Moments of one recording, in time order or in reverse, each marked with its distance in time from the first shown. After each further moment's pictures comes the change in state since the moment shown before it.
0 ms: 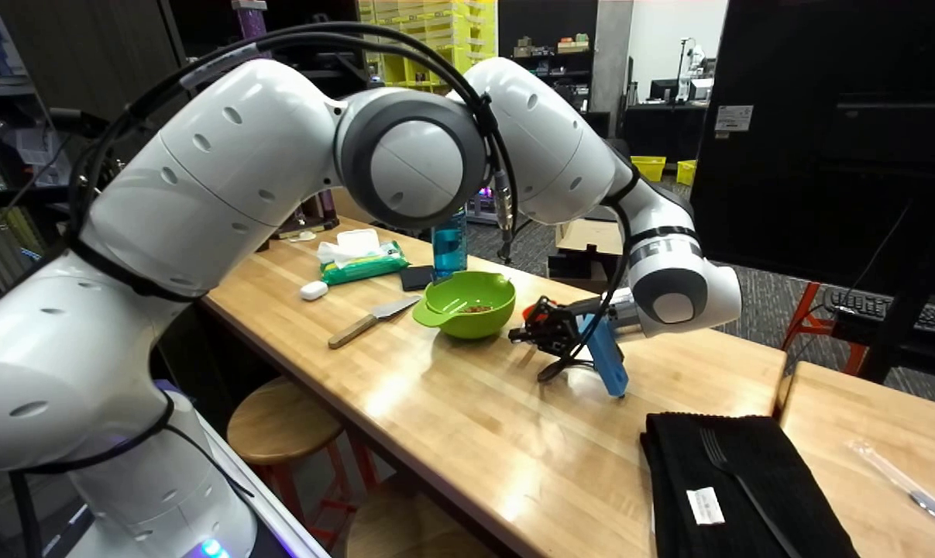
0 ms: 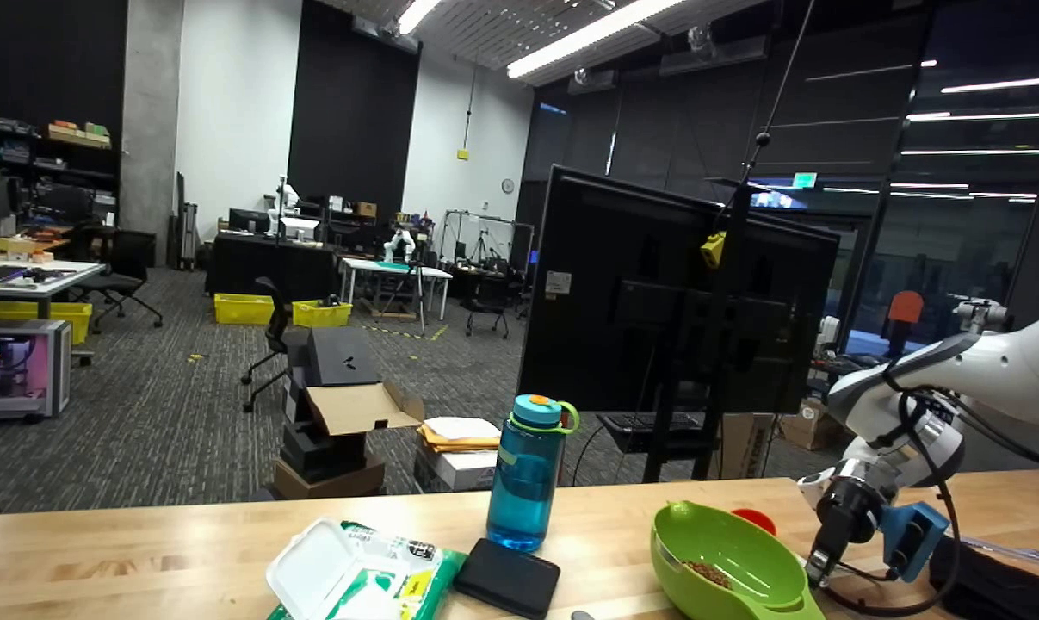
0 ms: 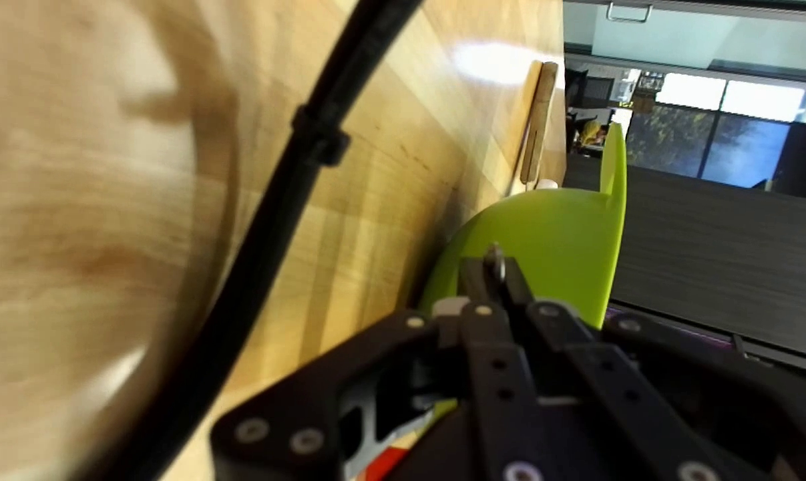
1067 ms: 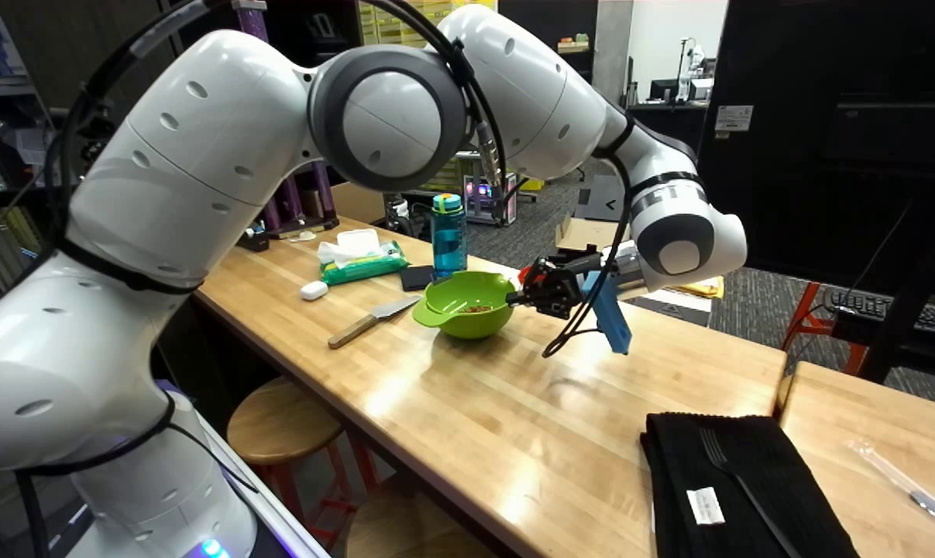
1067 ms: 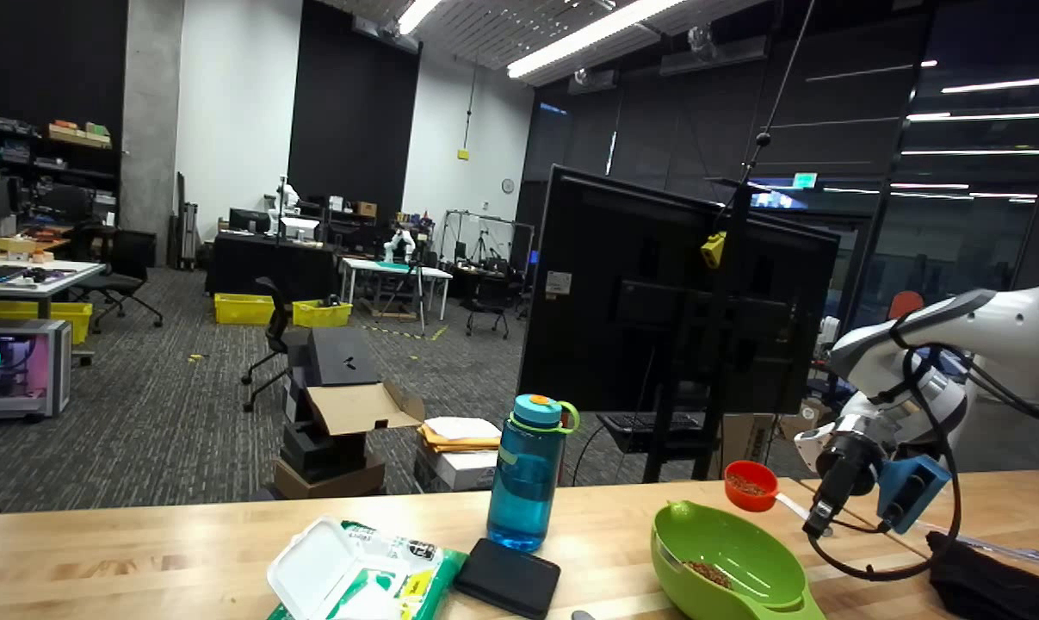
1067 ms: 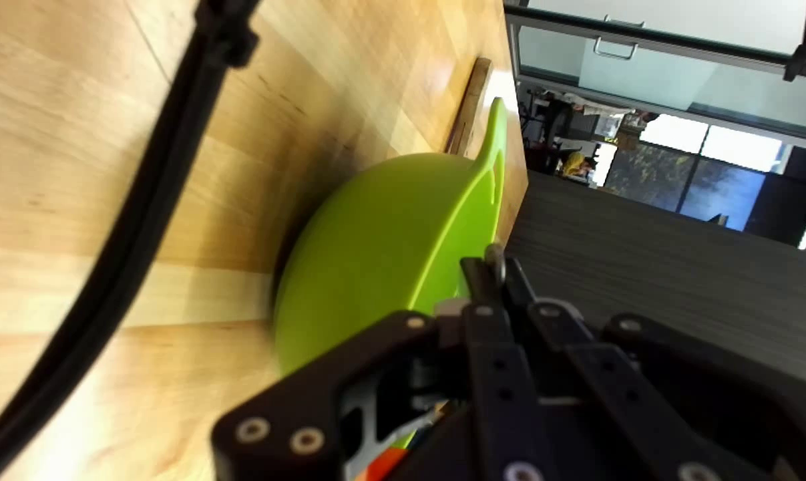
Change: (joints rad) arm 0.022 -0.106 0.002 0.000 0.009 -0.088 -0.023
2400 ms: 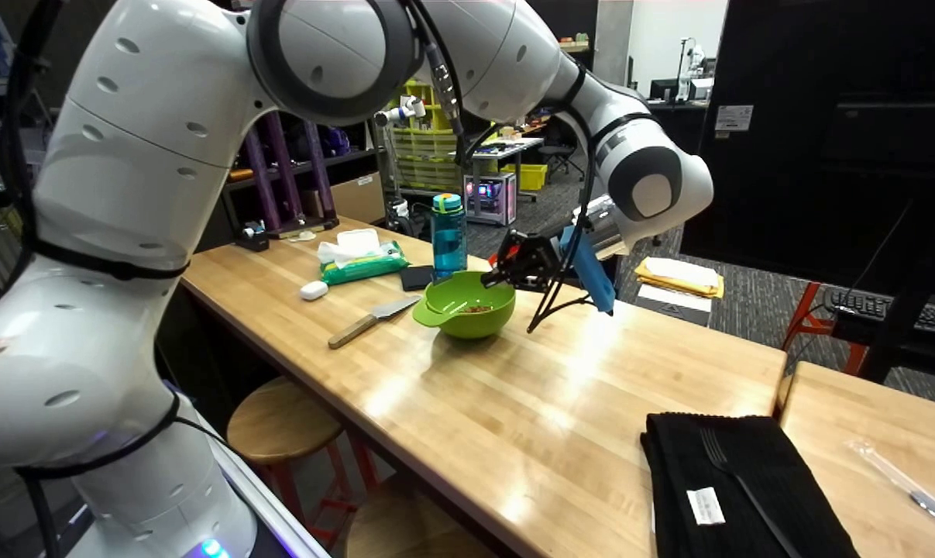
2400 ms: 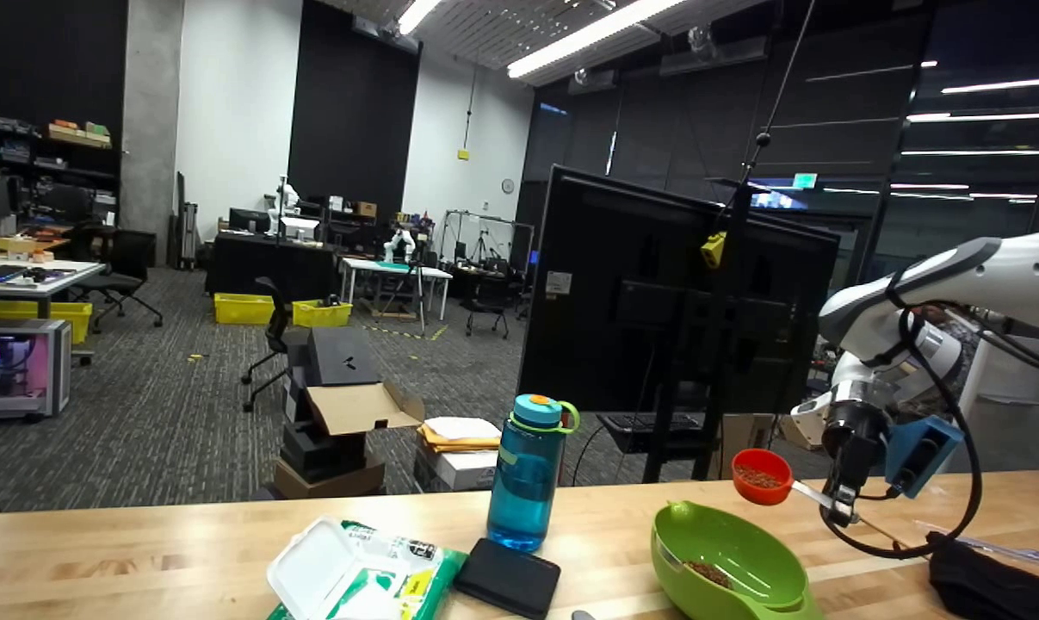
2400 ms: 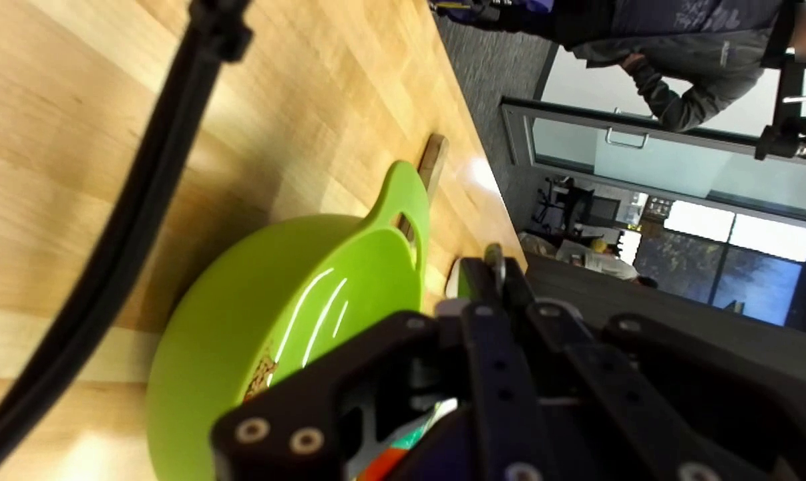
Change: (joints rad) arm 0.113 -0.187 -0.051 -0.143 -0.118 -0.024 0.000
